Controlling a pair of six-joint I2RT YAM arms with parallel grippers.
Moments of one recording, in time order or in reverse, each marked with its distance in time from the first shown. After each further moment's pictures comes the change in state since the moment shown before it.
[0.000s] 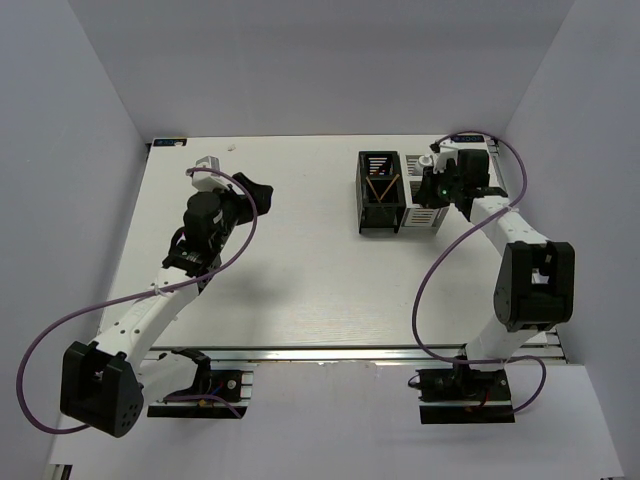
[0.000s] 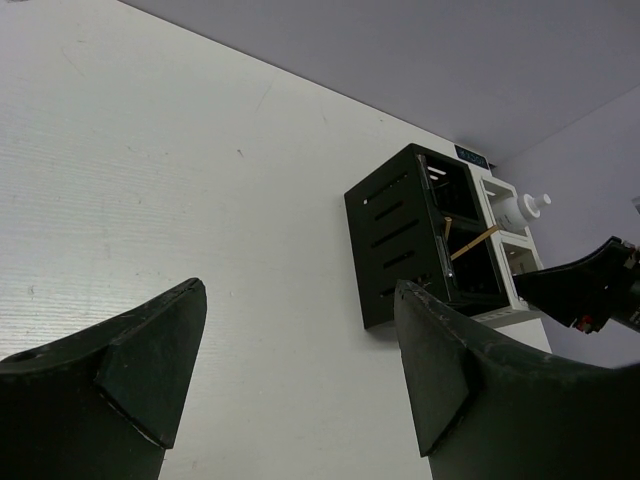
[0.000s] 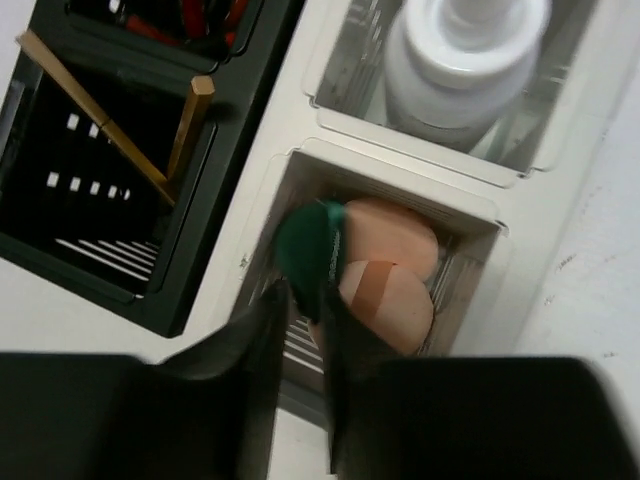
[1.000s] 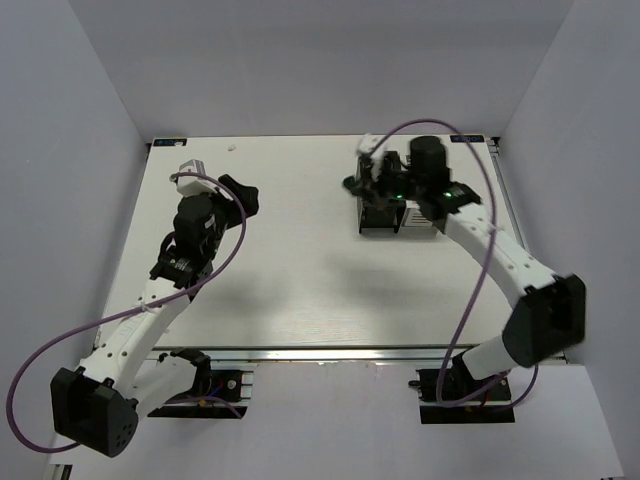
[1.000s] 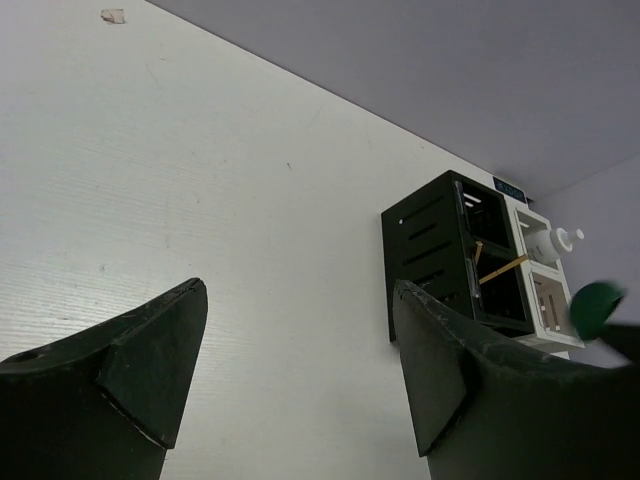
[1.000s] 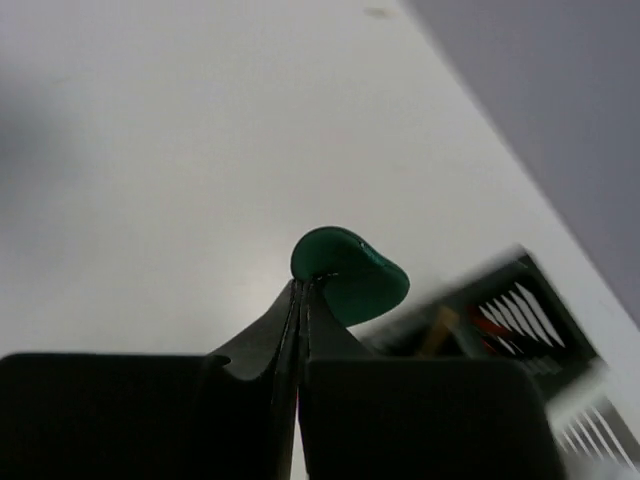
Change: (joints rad) left arm 0.000 -0.110 0.029 -0.169 -0.133 -0.005; right arm 0.415 -0.134 0.156 -0.087 -0.314 -0.404
